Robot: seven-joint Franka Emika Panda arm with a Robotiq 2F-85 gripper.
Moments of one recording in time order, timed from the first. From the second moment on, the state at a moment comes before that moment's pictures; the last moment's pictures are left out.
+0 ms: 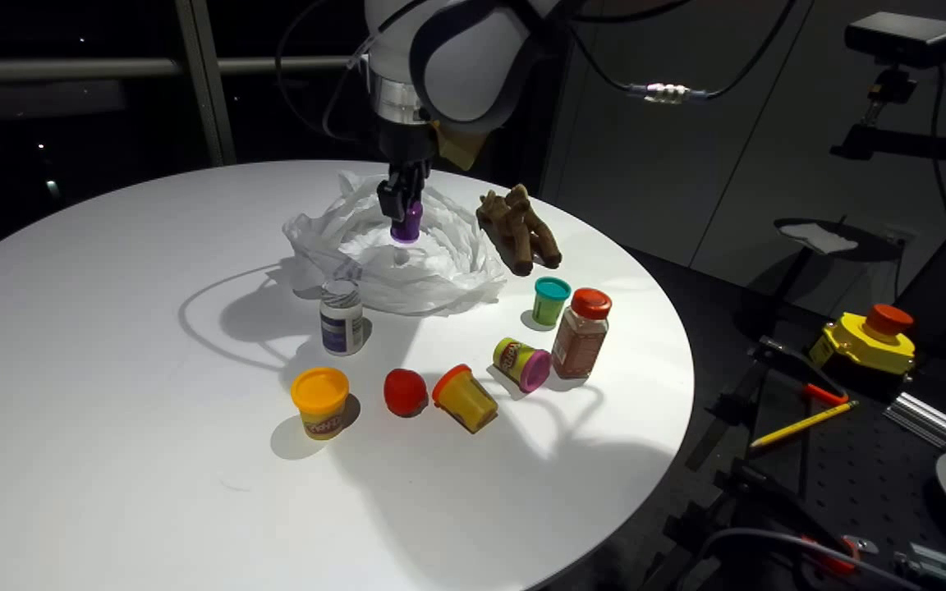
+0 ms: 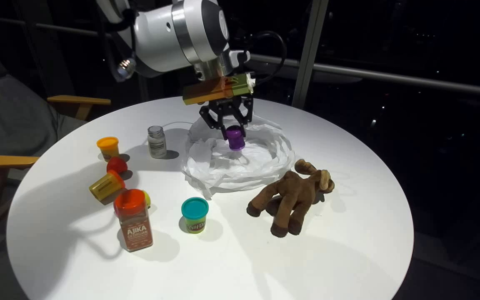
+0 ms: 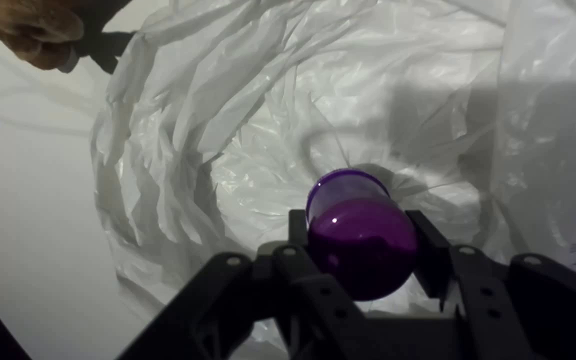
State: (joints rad) arm 0.17 0.74 -0.08 -1.67 -0.43 2.57 0.04
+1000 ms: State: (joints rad) arm 0.16 1.02 -0.11 -1.26 -0.37 2.43 0.04
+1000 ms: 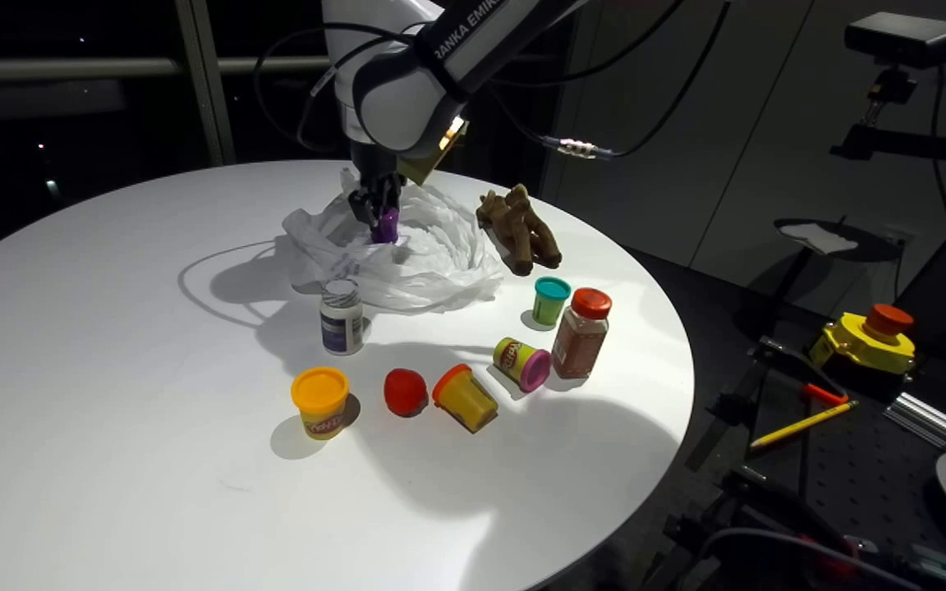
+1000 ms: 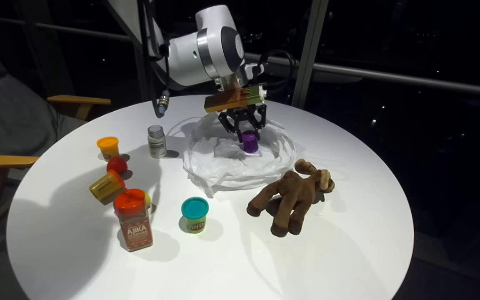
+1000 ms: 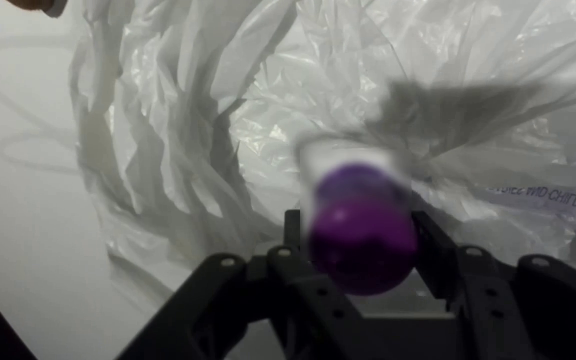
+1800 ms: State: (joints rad) arm 0.13 0.75 -0.12 -1.50 -0.33 2.41 0.10
